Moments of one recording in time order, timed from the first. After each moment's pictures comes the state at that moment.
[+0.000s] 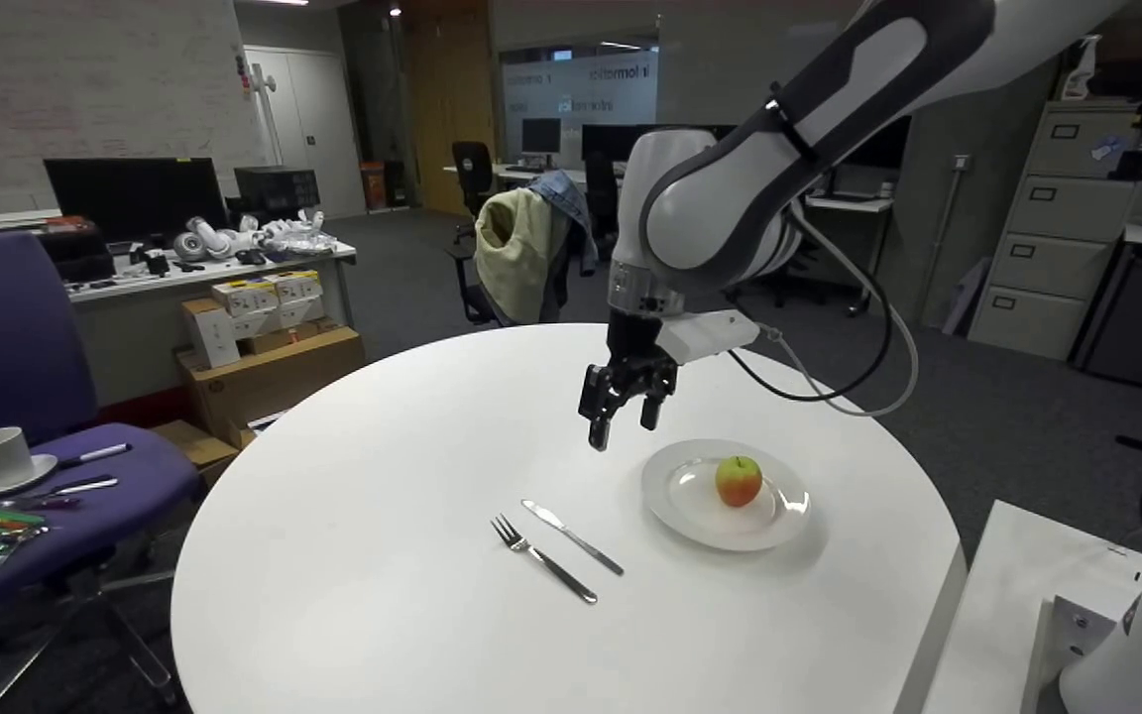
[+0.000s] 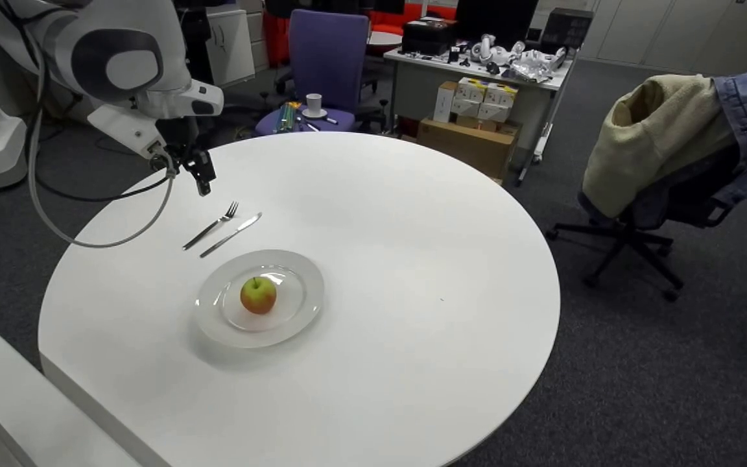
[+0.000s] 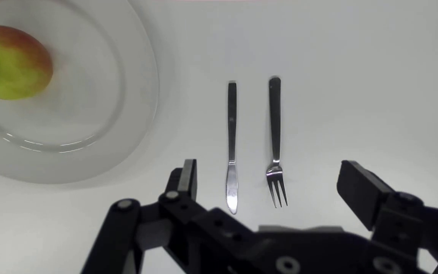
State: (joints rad) arm 0.12 0.07 0.13 -2.33 0.18 2.48 0.13
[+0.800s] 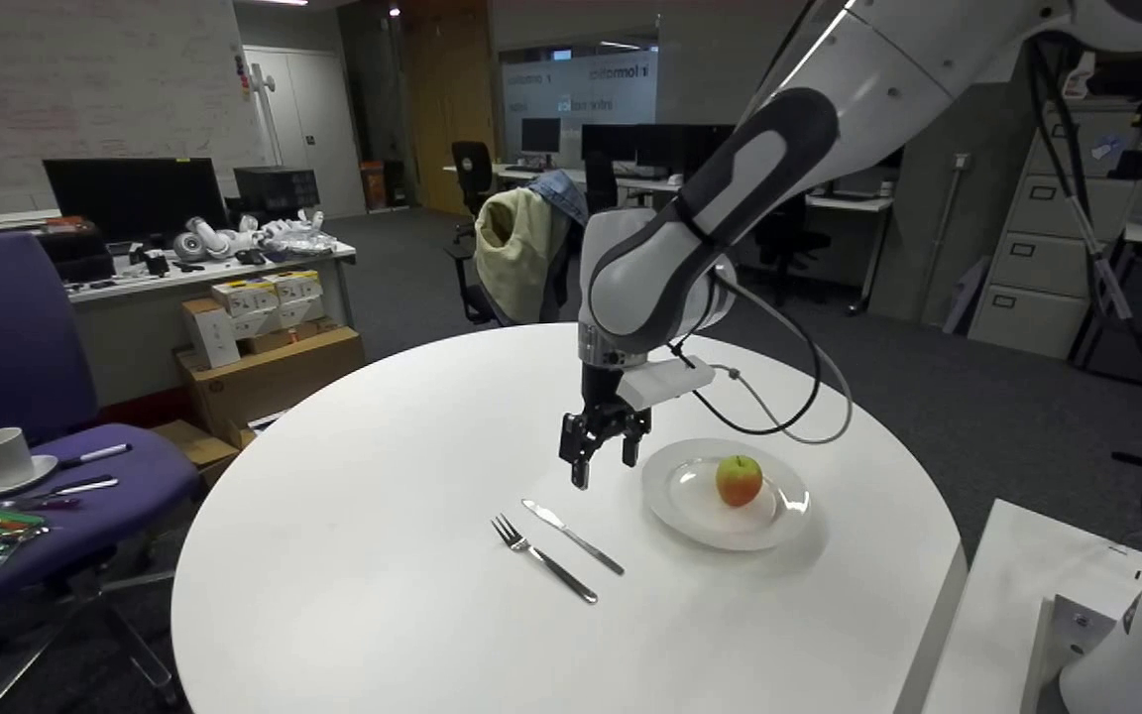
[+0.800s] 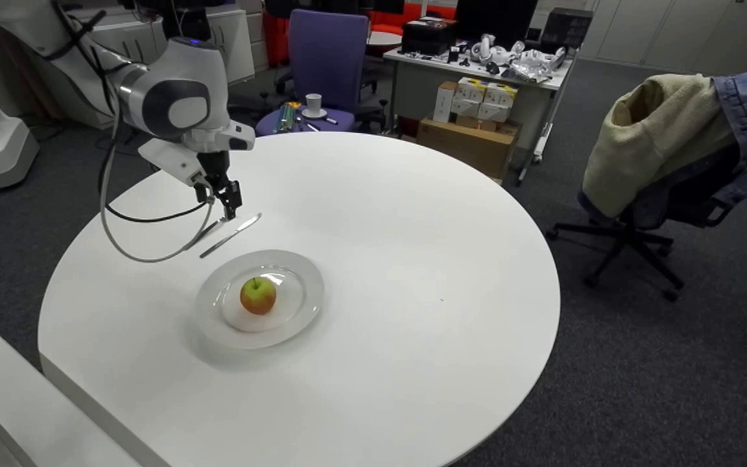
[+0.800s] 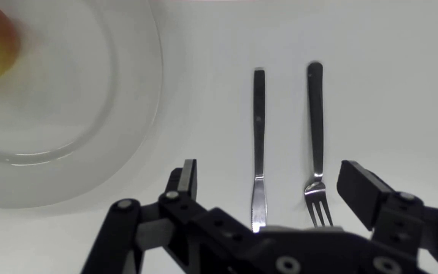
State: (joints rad) arm 0.11 0.36 0.10 -2.14 0.15 2.48 0.13
